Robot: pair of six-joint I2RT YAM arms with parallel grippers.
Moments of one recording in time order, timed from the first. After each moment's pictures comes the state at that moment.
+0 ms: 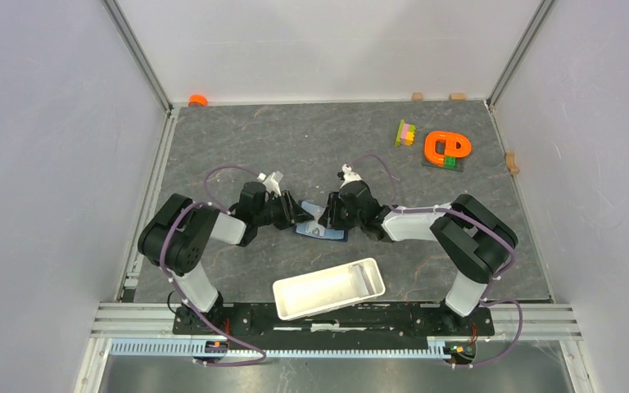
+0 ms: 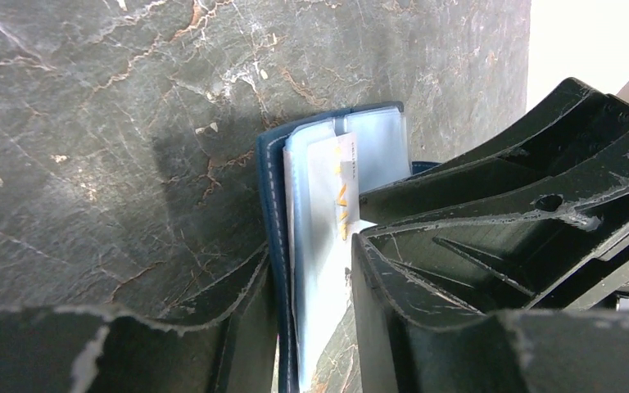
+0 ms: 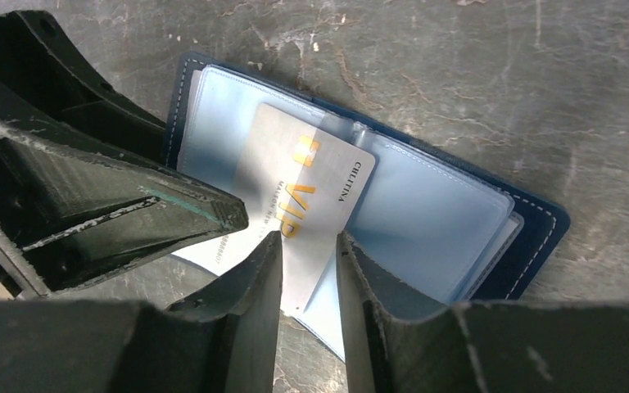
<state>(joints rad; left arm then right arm) -0.40 1.72 0.50 0.66 0.53 -0.75 0.78 1.74 0.78 0.27 -0.03 0.70</state>
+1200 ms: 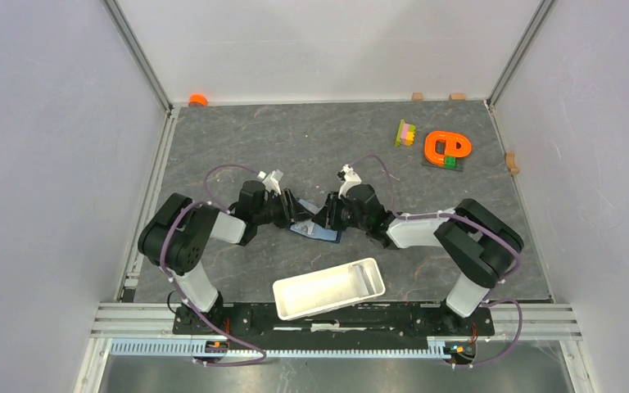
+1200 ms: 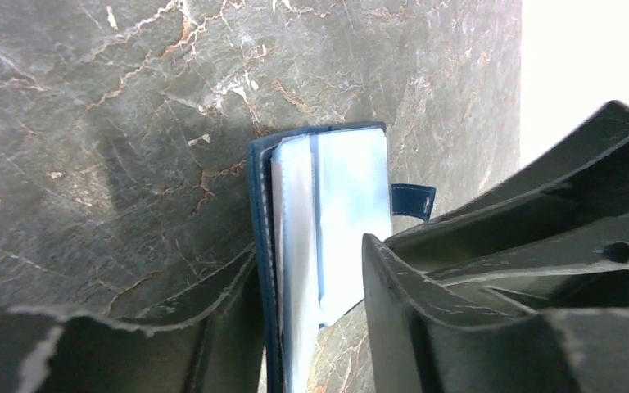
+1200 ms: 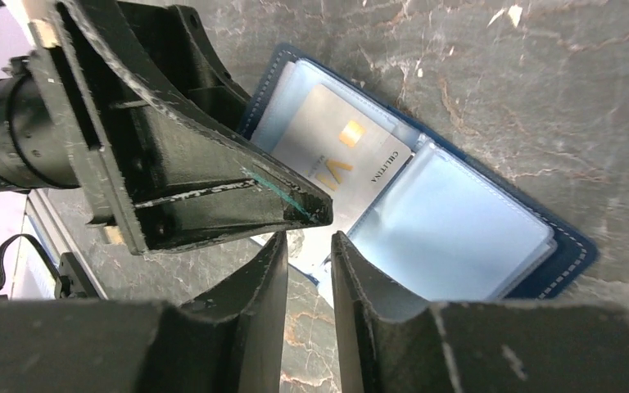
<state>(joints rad) -0.39 1.74 0.50 0.69 0.55 -0.75 0.79 1.74 0.69 0.55 -0.13 0.72</state>
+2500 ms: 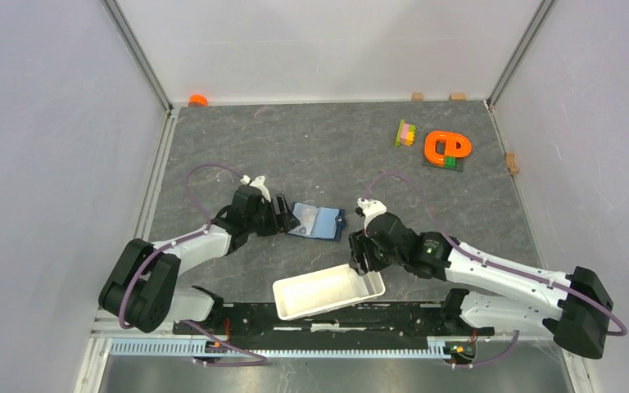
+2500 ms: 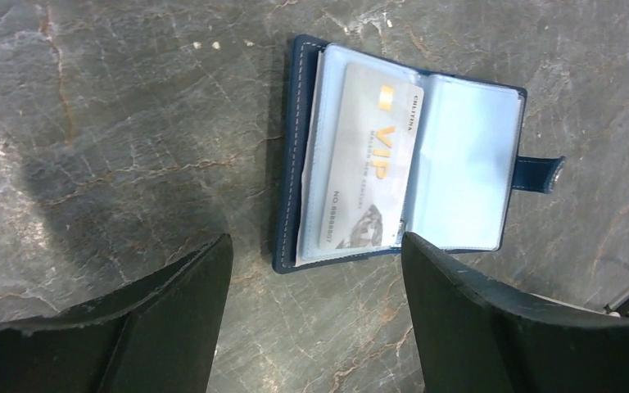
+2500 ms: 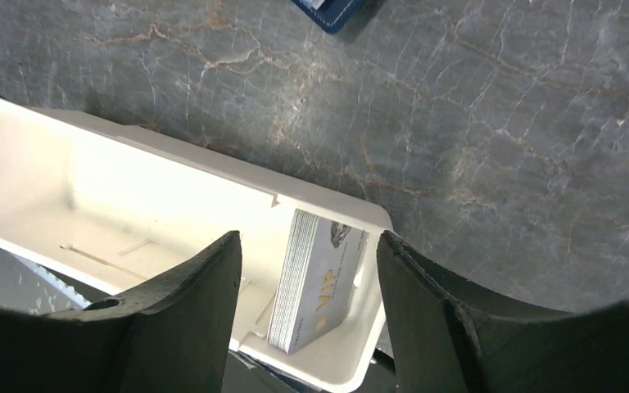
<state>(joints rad) -0.44 1.33 0.48 0.12 0.19 -0.59 1.01 1.03 0.66 -0.49 0.11 0.55</state>
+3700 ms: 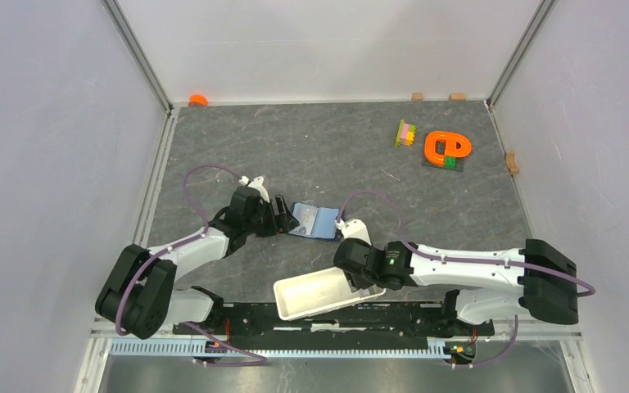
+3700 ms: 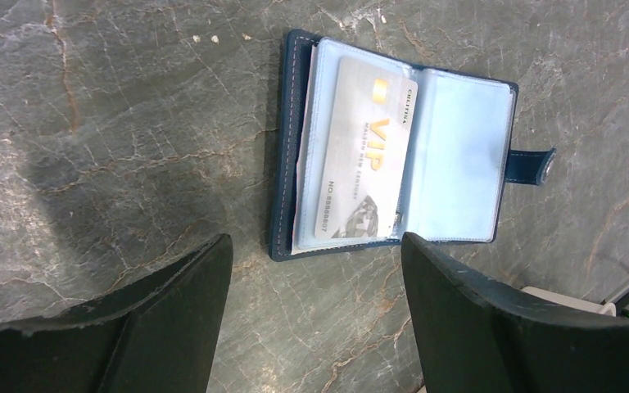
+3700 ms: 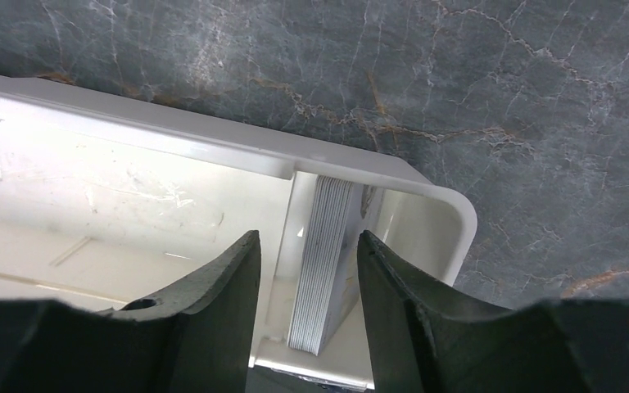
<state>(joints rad) -0.44 1.29 0.47 0.10 0.19 -0.59 1.27 1.30 0.76 -0.63 0.33 0.74</state>
